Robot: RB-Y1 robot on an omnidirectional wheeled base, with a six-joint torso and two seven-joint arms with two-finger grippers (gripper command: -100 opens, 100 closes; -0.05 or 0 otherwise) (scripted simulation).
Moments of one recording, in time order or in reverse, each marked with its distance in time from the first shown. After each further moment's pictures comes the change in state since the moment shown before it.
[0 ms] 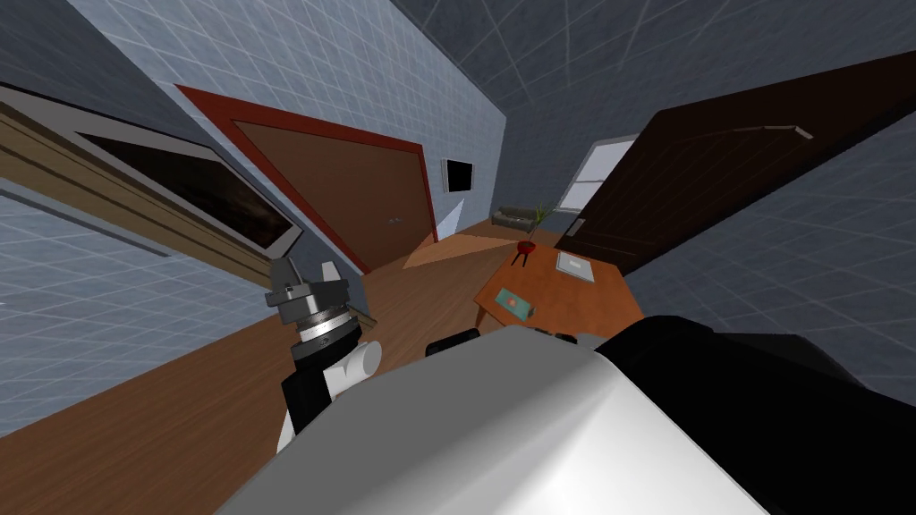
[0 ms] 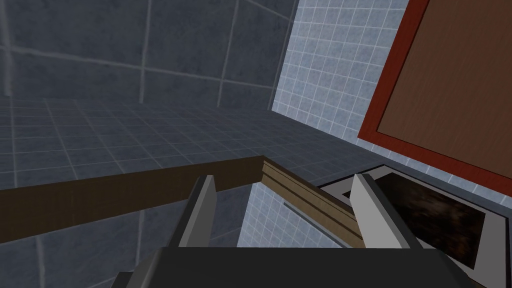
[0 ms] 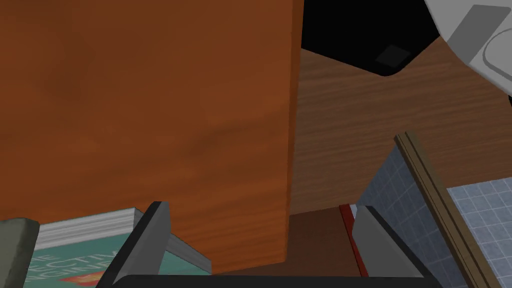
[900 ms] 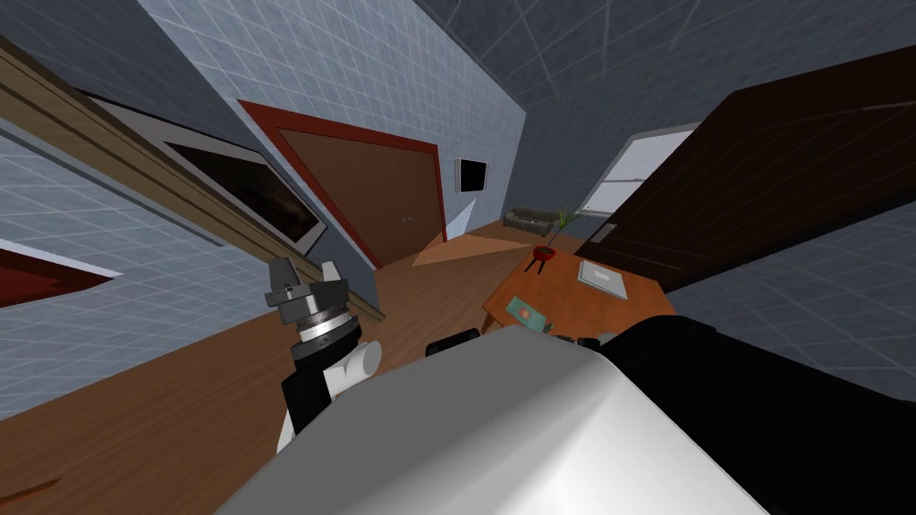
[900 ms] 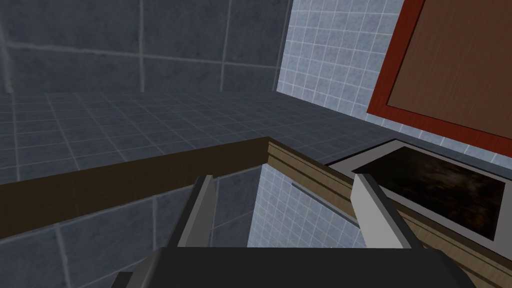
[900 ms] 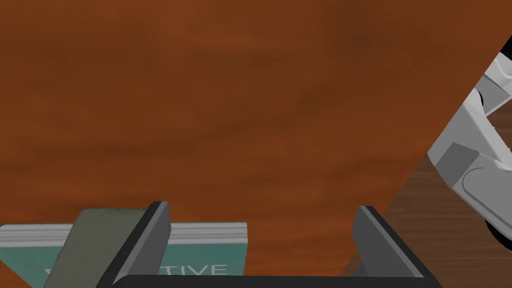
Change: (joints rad) left arm 0.000 0.000 0.000 0.000 0.000 0.000 0.000; right arm -0.040 -0.101 0.093 0.204 0.084 -0.025 0.033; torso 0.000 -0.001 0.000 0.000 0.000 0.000
